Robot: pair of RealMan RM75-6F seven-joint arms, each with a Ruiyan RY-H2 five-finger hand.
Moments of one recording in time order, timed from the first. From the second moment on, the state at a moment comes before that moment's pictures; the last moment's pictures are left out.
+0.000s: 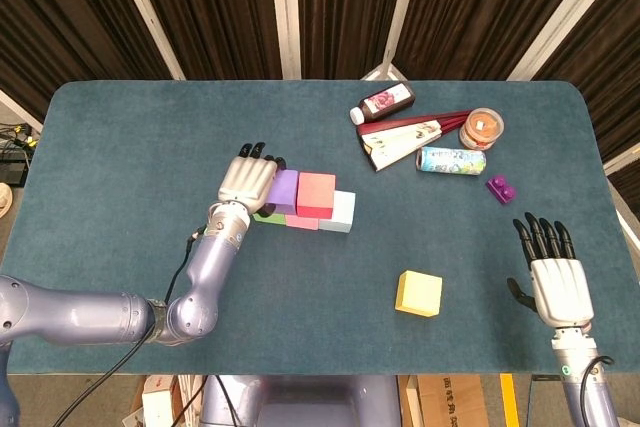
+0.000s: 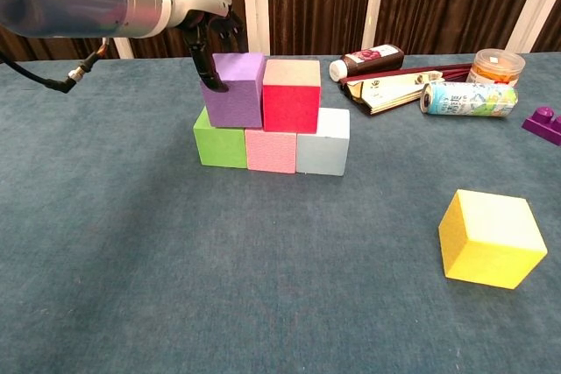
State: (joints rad) left arm -1.28 -1.46 -0.29 -1.68 0.14 1.13 0.85; right arm 0.17 -1.29 0.09 -1.51 -1.46 1.45 -0.20
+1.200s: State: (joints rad) left arm -1.29 -1.48 -0.30 -1.68 0.13 1.13 0.88; right arm 0.16 -1.30 0.11 -1.52 -1.44 1.45 -0.20
